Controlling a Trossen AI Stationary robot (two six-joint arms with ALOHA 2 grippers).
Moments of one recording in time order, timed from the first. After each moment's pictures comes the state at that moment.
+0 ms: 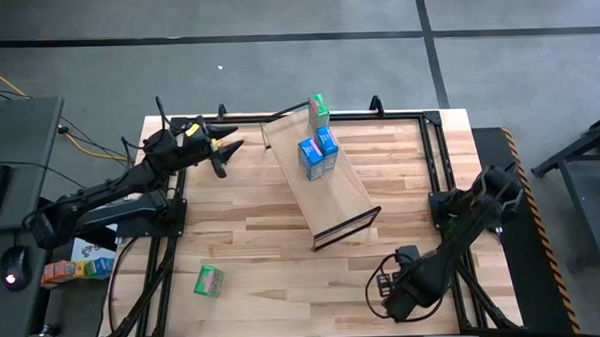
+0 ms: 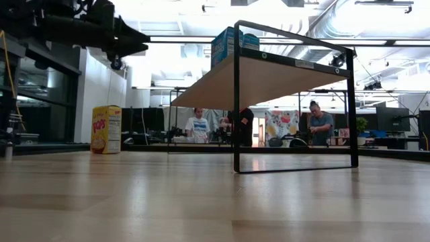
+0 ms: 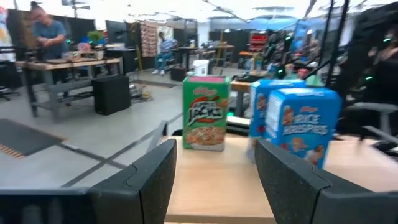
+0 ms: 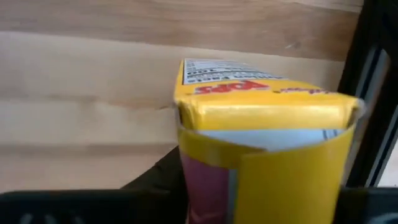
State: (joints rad) left arm 0.62 0.68 0.35 0.39 0.21 -0.02; right arm 0.82 1.75 1.33 -1.23 -0.13 2.29
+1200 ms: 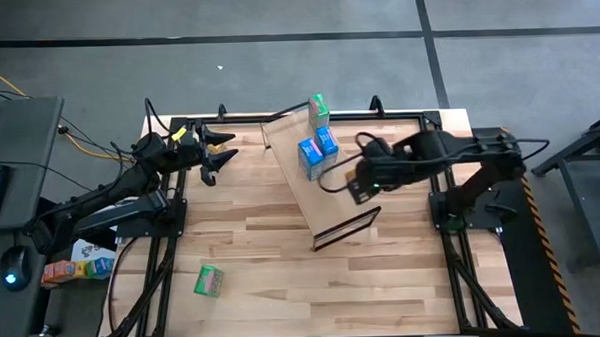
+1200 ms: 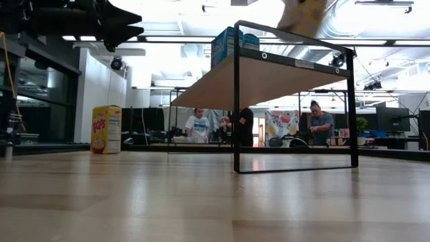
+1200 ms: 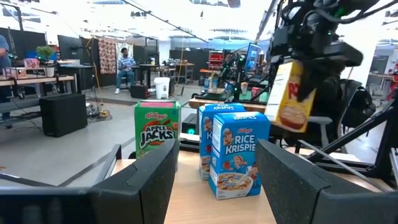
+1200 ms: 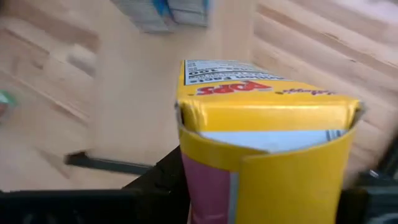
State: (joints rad) left arm 0.62 0.57 0.35 0.37 0.38 -0.08; right arm 0.18 1.56 1.86 -1.58 0.28 1.20
